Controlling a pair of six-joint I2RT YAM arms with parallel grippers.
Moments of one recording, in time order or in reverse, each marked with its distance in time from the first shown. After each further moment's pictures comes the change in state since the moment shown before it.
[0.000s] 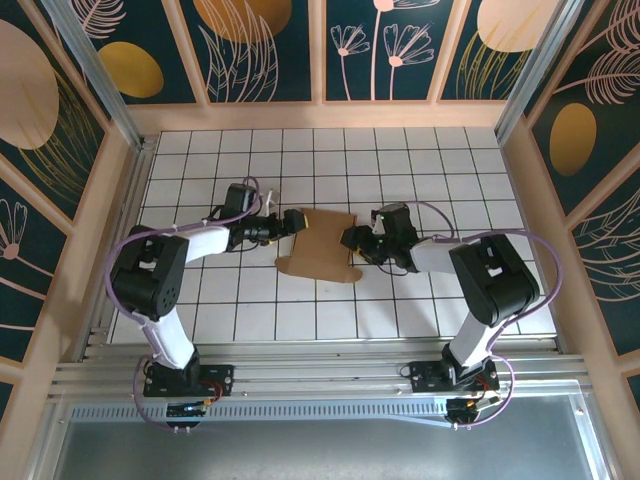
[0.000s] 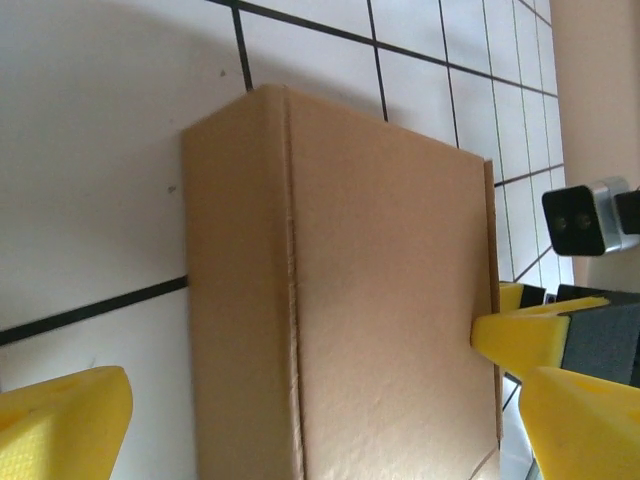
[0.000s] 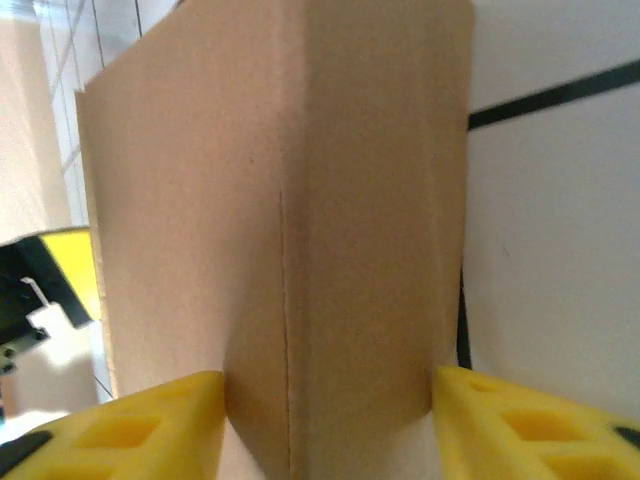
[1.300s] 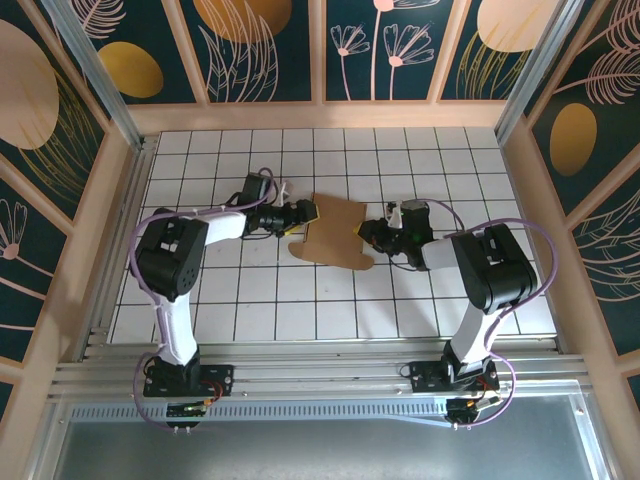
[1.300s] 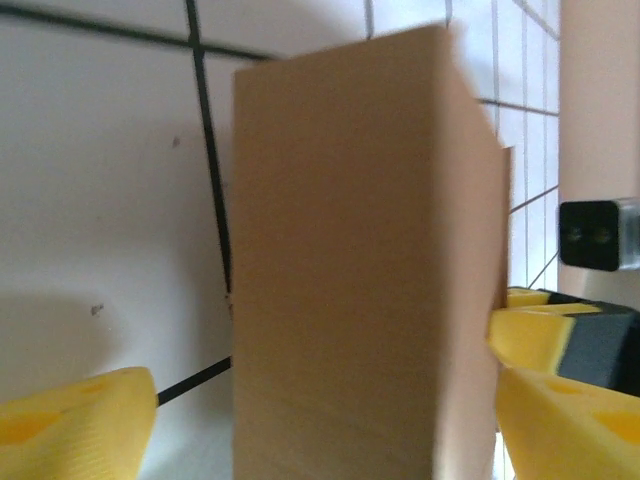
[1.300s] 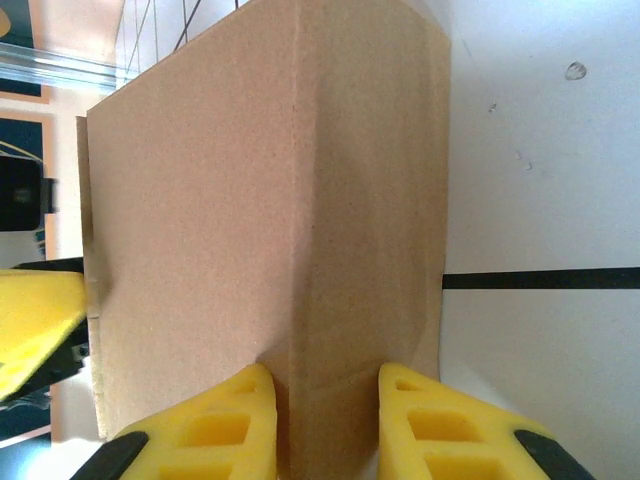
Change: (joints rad) left arm -0.044 0.182 0.203 -0.045 0.006 -0.091; right arm -0.154 0.076 -0.049 0.218 -0.103 -0.034
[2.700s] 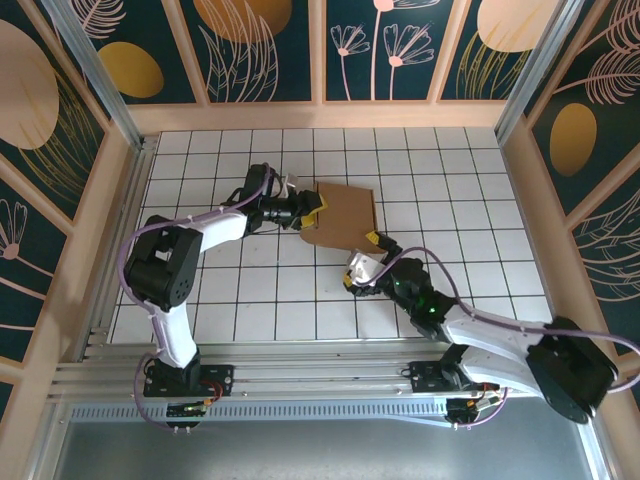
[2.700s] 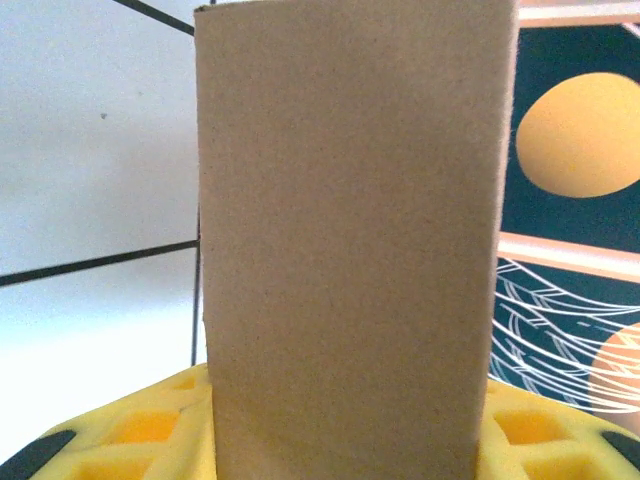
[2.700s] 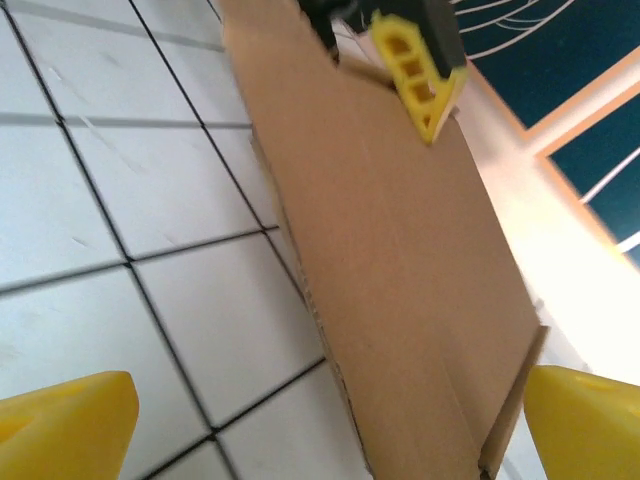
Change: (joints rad) left arm -0.041 -0.119 -0.010 0.097 0.087 -0.425; right arm 0.517 -0.684 -0.400 0.076 0.752 -1.588
